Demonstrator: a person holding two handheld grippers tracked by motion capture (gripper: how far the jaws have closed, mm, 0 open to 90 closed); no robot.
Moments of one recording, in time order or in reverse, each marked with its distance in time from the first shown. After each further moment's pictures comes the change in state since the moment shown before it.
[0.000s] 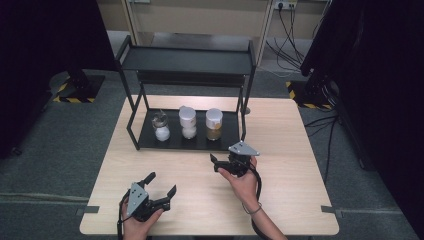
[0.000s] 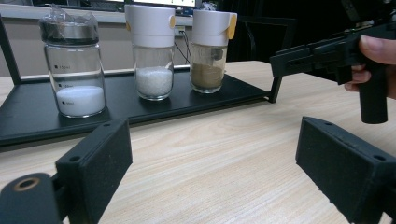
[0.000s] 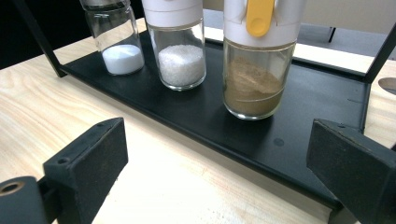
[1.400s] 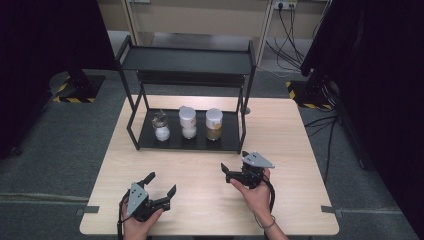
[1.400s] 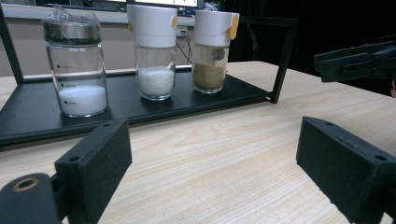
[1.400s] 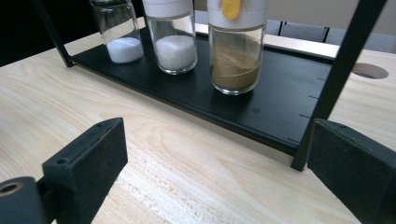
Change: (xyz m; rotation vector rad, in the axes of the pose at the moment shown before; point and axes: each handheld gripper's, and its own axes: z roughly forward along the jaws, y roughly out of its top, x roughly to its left) left arm 0.000 0.000 0.000 0.000 0.007 -0.001; right arm -0.010 -0.020 -0.044 -0.016 -0.008 0.010
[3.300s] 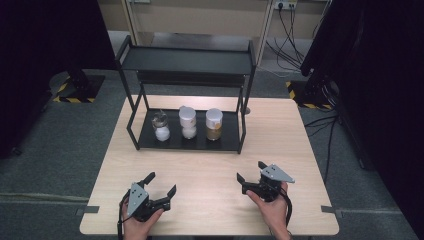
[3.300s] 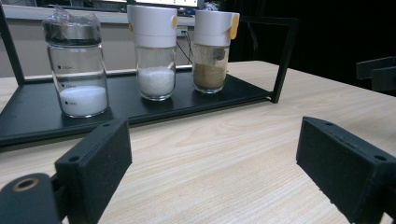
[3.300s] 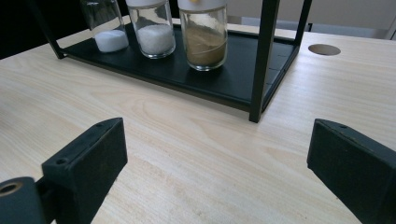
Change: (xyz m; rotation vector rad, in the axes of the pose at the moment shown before) left arm -0.001 0.000 0.000 0.001 0.004 0.004; right arm -0.018 -0.027 -0.048 -0.012 -0.042 0.035
